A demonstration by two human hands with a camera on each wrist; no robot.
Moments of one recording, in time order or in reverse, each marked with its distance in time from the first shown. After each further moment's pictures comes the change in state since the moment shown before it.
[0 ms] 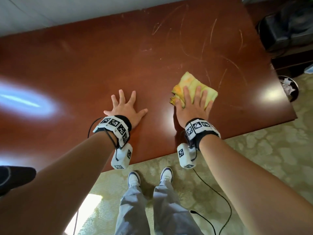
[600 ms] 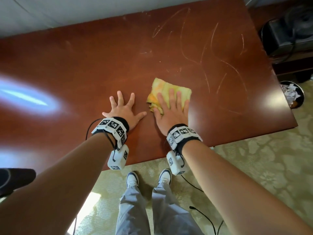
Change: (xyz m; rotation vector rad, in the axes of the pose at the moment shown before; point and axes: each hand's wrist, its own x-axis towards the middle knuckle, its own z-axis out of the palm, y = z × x) left_hand 0.002 0.009 0.002 0.070 -0.044 -0.049; right_hand -0.008 -0.032 0.022 -0.092 0.023 -0.318
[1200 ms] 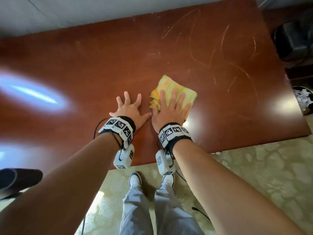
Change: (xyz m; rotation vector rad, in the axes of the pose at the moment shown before) left_hand 0.002 0.002 -0.003 0.002 0.012 -0.002; right_hand 0.009 -0.041 0.002 0.110 0.033 0.123
